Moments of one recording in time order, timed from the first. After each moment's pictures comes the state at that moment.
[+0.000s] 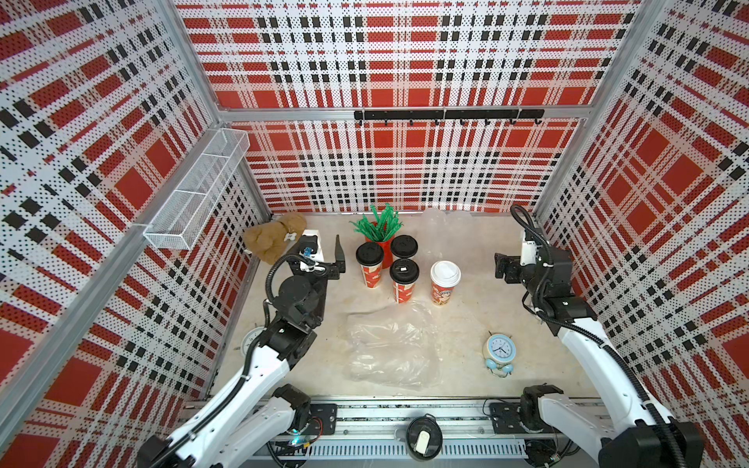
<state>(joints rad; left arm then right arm) -0.56 0.83 0.78 0.20 -0.50 0.10 0.09 1.04 0.85 -0.25 0.05 0.05</state>
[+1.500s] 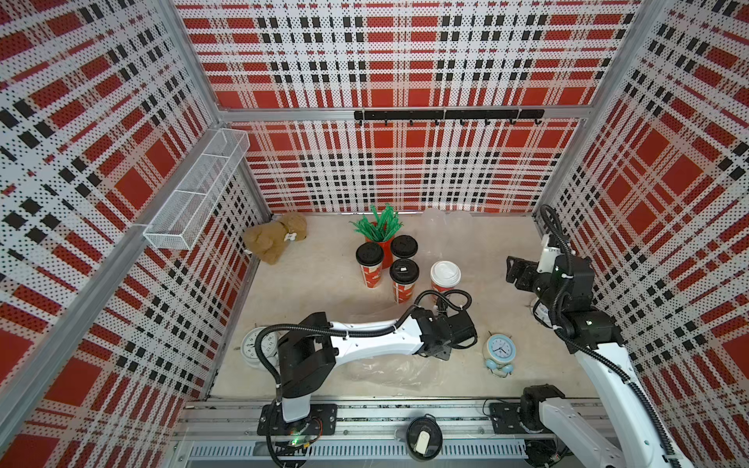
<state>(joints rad) -1.23 1.85 1.40 -0.82 -0.28 -0.85 0.10 0.83 0.89 -0.47 0.09 0.26</state>
